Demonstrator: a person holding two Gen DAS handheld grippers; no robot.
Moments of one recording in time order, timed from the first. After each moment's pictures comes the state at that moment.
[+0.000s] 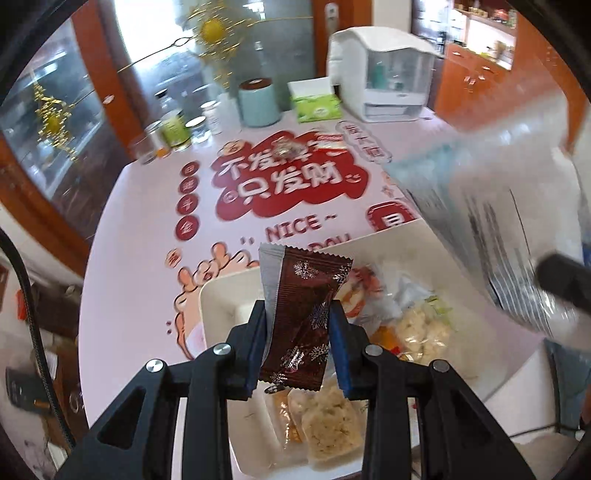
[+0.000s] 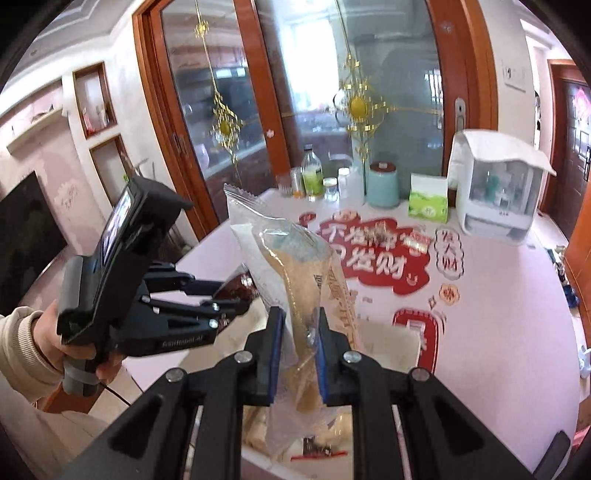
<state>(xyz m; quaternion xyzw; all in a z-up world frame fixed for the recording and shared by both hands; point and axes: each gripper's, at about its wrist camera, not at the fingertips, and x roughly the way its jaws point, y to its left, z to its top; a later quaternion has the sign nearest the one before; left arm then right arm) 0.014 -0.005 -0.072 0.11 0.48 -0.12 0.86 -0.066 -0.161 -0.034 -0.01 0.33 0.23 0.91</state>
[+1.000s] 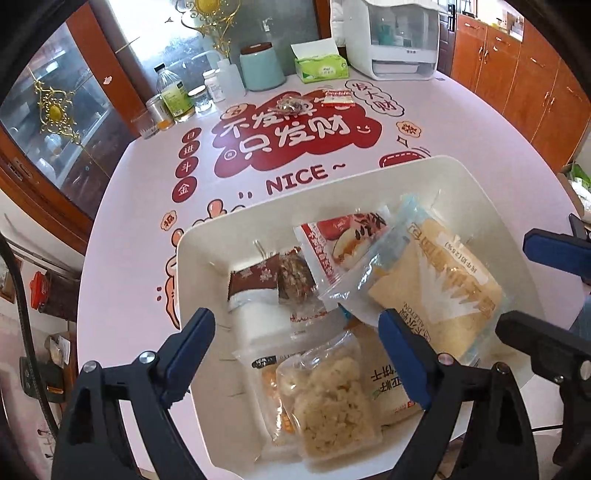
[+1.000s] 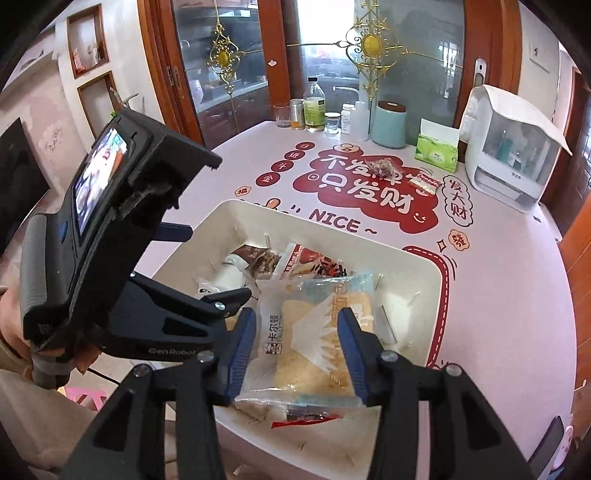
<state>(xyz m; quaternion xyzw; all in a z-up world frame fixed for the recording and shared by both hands) -0.002 -0.021 -0.129 0.14 0.50 -0.09 0.85 -0.066 -0.138 -0.113 -0.08 0.41 0.21 0.88</state>
